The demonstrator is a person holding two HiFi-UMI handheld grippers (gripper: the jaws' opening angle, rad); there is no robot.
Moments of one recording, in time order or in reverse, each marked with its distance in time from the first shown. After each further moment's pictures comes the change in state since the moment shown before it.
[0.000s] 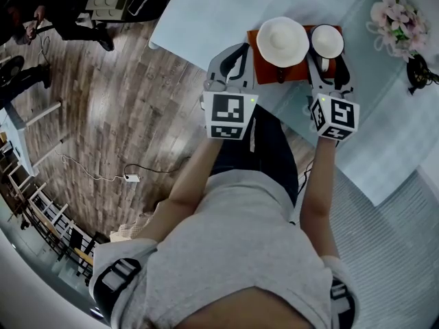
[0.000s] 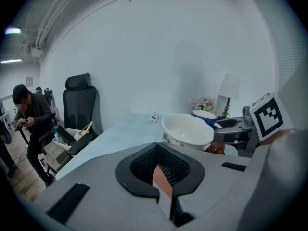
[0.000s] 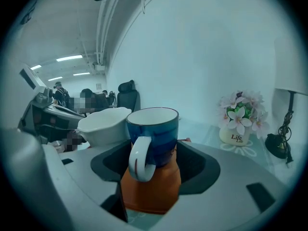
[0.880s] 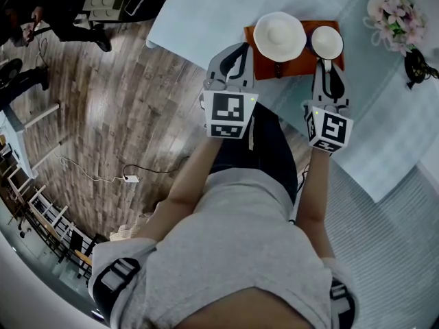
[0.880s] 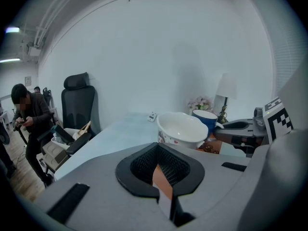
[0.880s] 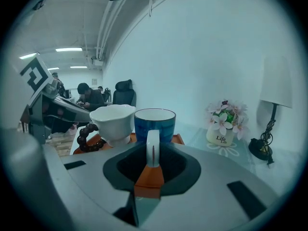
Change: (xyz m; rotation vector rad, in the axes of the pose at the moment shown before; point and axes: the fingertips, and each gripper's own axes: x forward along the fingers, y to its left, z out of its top) left arm -0.005 -0.008 -0.003 0.006 0.001 -0.016; right arm -0.040 0.002 -0.011 -0.068 -0.009 -0.107
